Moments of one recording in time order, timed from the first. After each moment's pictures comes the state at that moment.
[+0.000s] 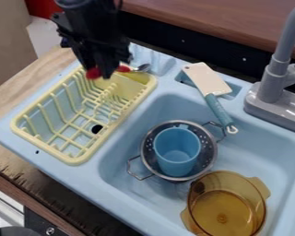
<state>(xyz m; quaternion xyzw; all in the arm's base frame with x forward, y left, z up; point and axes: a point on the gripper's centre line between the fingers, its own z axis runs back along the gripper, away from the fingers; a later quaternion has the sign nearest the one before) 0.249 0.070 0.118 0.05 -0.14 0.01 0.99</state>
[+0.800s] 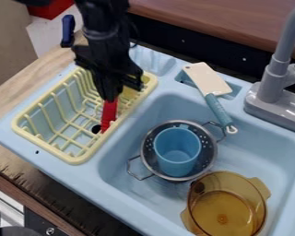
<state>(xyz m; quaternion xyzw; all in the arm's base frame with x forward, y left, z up) 0.260 0.077 0.060 0.05 -0.06 0.04 1.00</state>
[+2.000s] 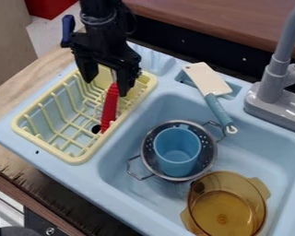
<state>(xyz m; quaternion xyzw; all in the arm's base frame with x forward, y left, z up) 0.268 0.073 0.080 0.05 -0.07 0.03 1.00</state>
